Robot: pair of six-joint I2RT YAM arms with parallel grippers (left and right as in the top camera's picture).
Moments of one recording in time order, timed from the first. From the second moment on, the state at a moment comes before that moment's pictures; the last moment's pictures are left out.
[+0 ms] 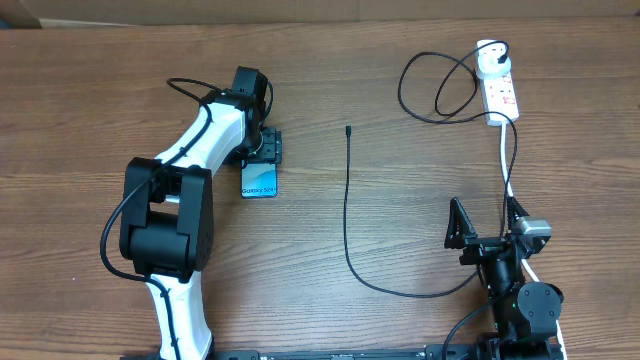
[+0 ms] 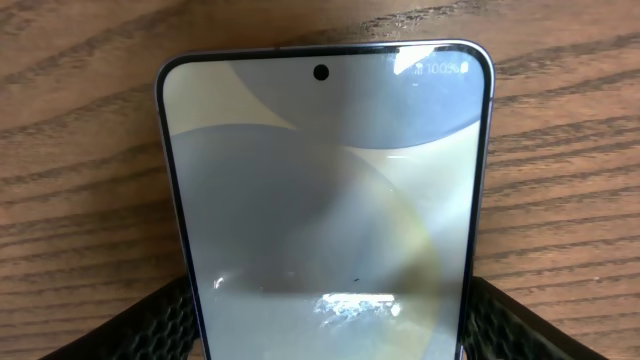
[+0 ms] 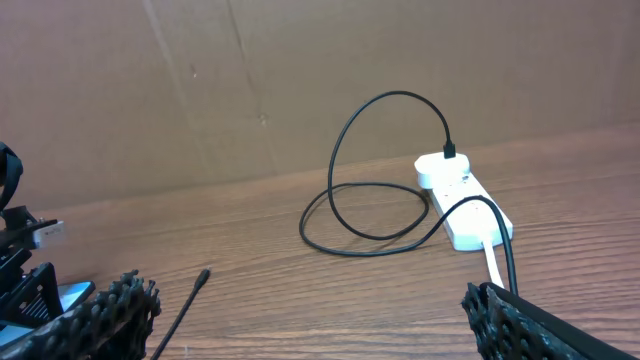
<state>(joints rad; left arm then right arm) -0.21 2.13 1.52 -0.81 -0.02 -0.22 0.03 0.02 0.02 -0.03 -0.05 0.20</state>
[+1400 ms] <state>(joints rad) -0.21 2.13 1.52 -0.94 0.01 -0.22 0.03 0.02 0.02 -0.03 -0.05 0.20</state>
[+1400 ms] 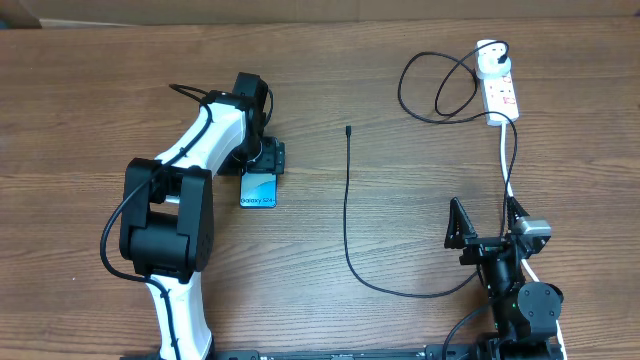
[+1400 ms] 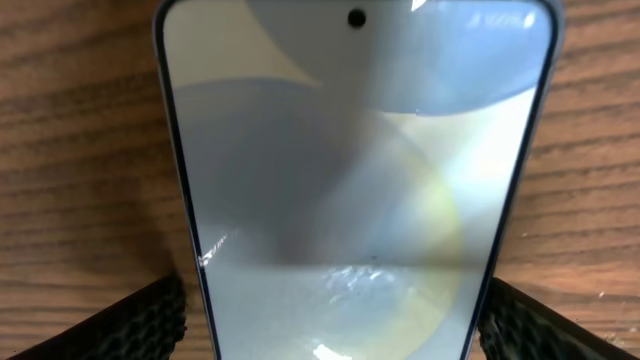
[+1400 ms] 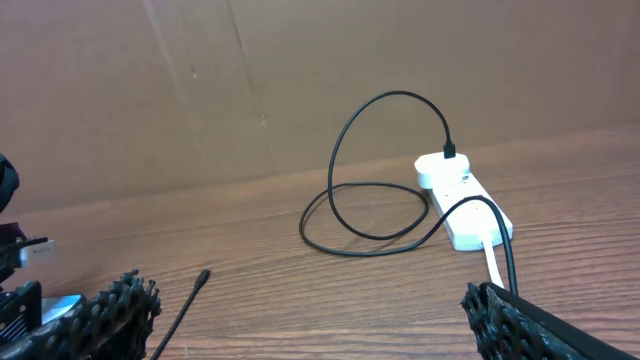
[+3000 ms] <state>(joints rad) -0.22 2.15 1.74 -1.14 0.03 -0.22 0.03 0.02 0.02 -0.03 -0.05 0.20</state>
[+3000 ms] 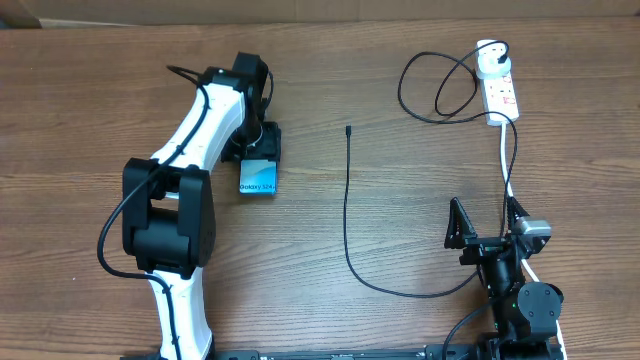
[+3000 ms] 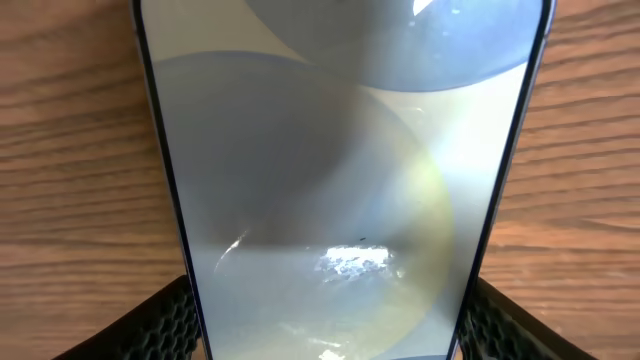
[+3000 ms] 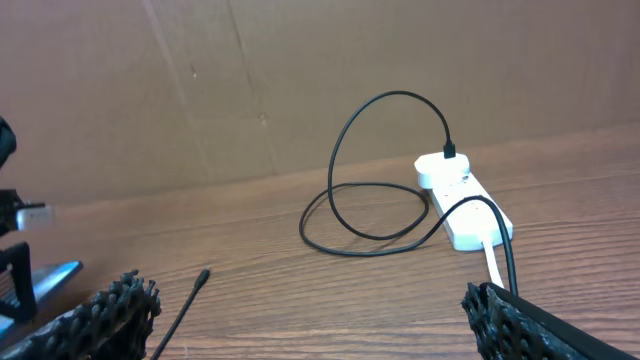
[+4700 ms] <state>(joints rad) -0.22 2.15 2.04 -1.43 0.41 -0.55 0.03 0.02 0.02 -0.03 -0.05 0.20</state>
